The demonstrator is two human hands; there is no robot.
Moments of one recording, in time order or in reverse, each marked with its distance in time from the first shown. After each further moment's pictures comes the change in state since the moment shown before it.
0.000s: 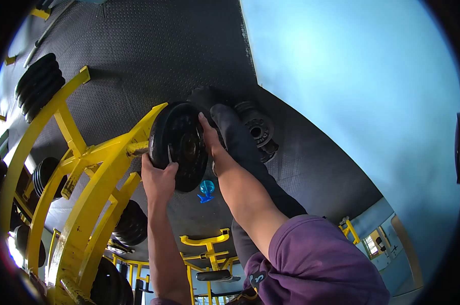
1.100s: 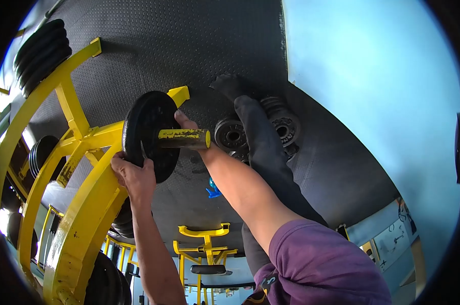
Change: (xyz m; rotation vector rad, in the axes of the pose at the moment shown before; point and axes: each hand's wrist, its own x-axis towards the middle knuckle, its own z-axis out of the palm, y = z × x) left_hand 0.061 -0.093 -0.031 0.337 0.304 -0.202; right_hand 0.066 0.095 0.095 -0.029 -0.545 -0.024
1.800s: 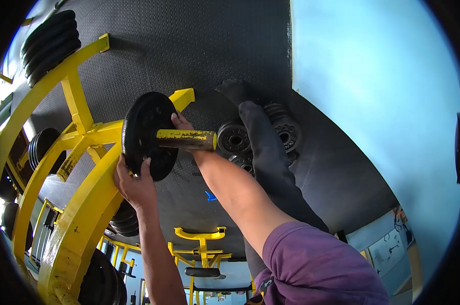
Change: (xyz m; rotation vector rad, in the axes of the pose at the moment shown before) left_hand -0.011 -0.030 -0.001 -0.010 0.342 0.216; right_hand 0.019 0.026 0.024 0.093 0.079 0.011
